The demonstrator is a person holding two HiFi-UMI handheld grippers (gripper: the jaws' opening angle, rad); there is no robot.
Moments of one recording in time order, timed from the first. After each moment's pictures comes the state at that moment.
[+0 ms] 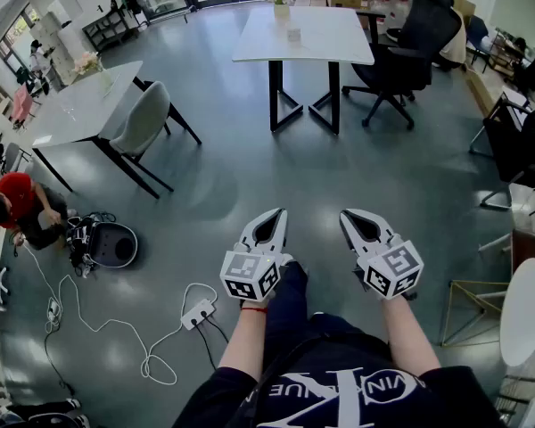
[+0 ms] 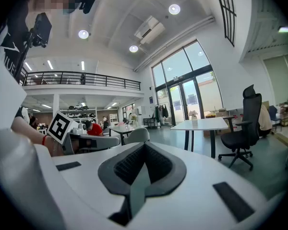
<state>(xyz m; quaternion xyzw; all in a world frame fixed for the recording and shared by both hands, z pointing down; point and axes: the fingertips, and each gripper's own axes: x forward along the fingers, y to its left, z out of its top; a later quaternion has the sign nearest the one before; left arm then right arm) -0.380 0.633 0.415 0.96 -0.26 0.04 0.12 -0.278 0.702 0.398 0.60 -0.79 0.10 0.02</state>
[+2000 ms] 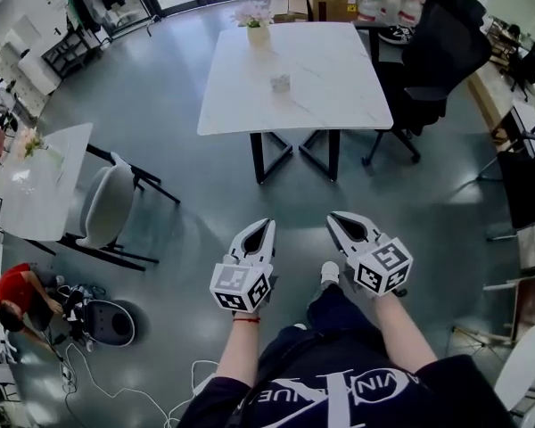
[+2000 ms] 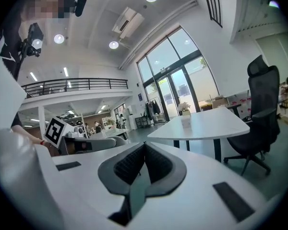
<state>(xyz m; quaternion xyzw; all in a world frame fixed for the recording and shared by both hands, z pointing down) -0.167 0.192 0.441 0.96 -0.24 0.07 0.15 -0.061 0.254 0.436 0.61 -0.77 0.17 0.00</state>
